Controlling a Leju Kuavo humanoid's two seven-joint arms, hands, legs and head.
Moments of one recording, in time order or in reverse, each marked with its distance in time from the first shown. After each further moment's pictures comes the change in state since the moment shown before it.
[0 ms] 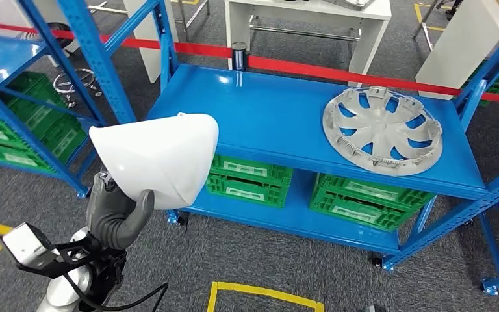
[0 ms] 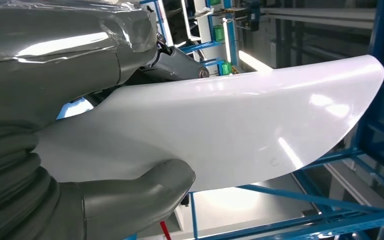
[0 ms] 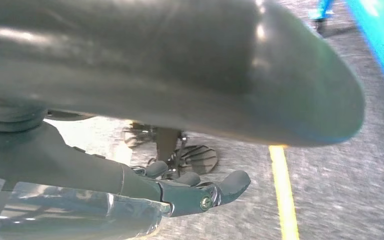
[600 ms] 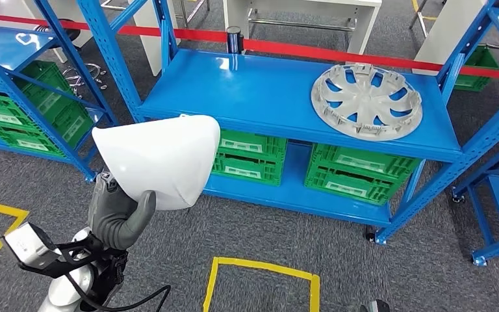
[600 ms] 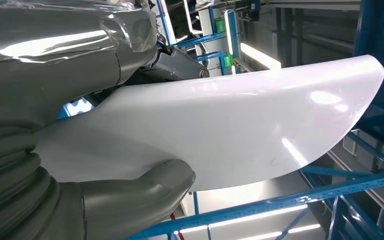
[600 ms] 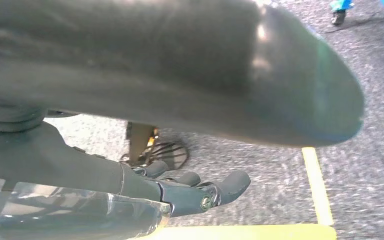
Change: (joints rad) left arm 0.007 -0.003 0.011 0.000 0.000 -0.005 0.000; right arm -0.021 -0.003 0.012 -0.007 0.002 -0.002 0.011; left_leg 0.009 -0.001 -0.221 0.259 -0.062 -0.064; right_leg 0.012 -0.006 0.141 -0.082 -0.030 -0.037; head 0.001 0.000
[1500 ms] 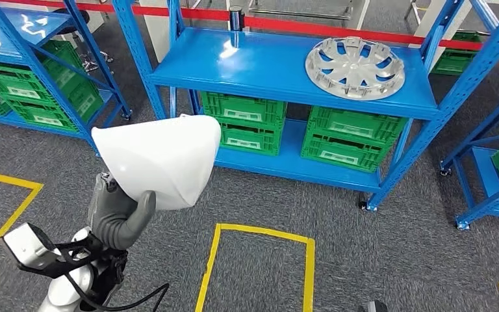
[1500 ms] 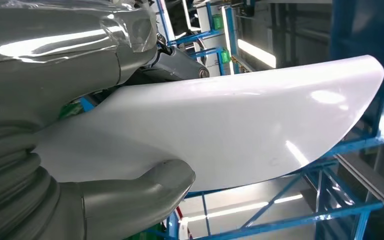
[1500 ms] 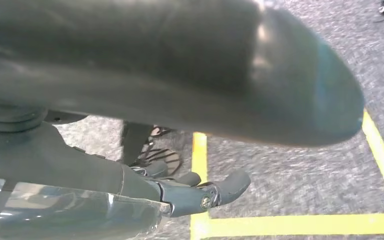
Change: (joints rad) left arm -0.003 -0.003 0.001 -0.002 -0.001 -0.008 0.000; right arm 0.004 0.005 0.017 -0.005 -0.021 -0.001 0.012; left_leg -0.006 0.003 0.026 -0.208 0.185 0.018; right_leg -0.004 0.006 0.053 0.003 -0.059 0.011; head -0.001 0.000
